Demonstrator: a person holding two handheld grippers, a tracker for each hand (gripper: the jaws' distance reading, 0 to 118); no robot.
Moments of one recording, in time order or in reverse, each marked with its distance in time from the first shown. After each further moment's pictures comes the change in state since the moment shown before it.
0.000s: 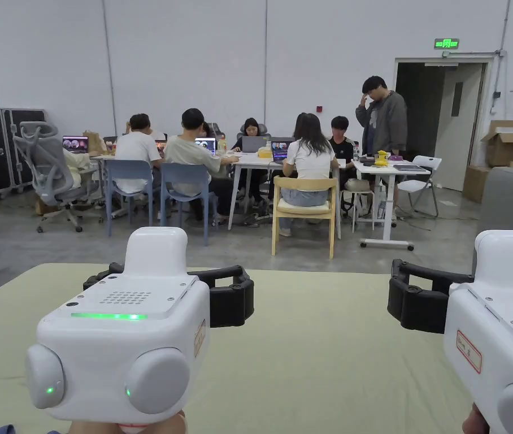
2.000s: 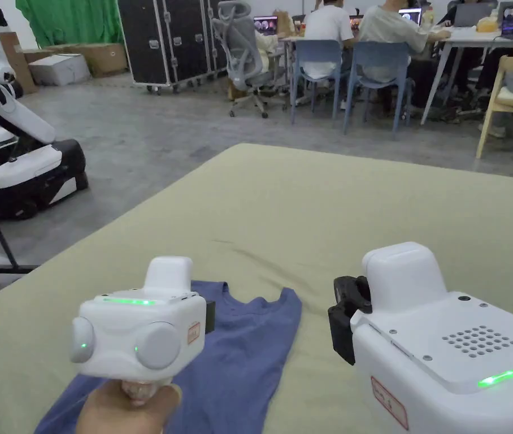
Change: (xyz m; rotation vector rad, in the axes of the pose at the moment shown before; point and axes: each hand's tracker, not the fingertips) left arm -0.273 -0.199 -0.054 -0.544 0.341 0.095; right arm -0.296 -0.114 -0.023 -0.332 0.797 0.148
